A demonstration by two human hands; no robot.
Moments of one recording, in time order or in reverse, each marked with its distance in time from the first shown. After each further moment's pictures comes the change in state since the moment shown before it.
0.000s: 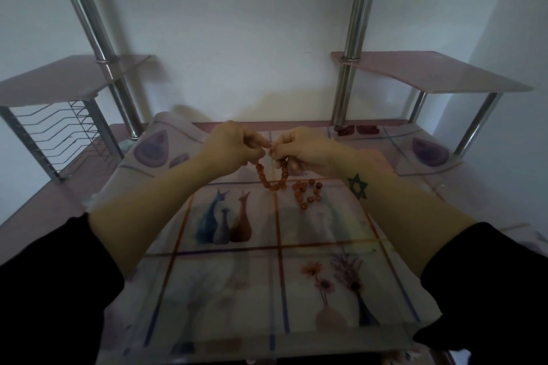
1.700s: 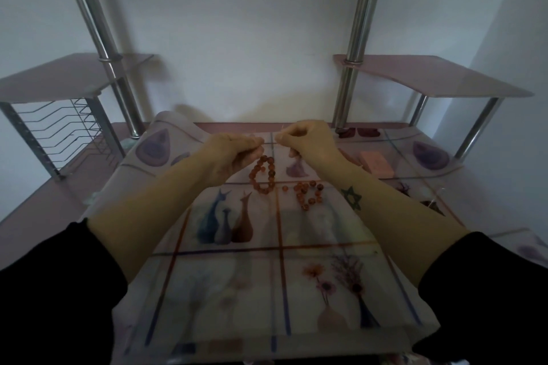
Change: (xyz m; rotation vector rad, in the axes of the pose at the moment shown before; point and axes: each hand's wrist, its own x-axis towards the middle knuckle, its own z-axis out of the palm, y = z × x) left_hand 0.000 -0.007 0.002 -1.052 0.015 -0.542; right_hand 0.000 0.007 0.009 -0.026 0.448 -0.320
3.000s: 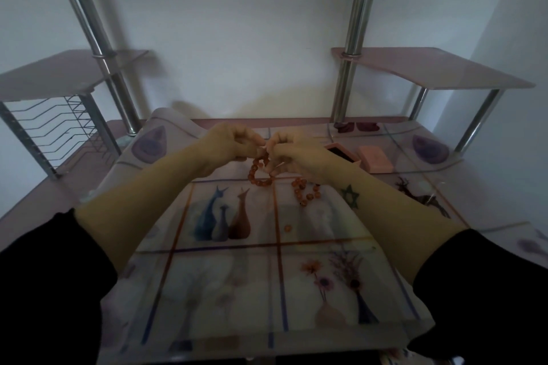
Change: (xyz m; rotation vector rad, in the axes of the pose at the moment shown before) left_hand 0.002 0.006 -0.006 0.675 -0.143 0.212; right_hand -0.013 -0.004 0.006 0.235 -0.427 0.229
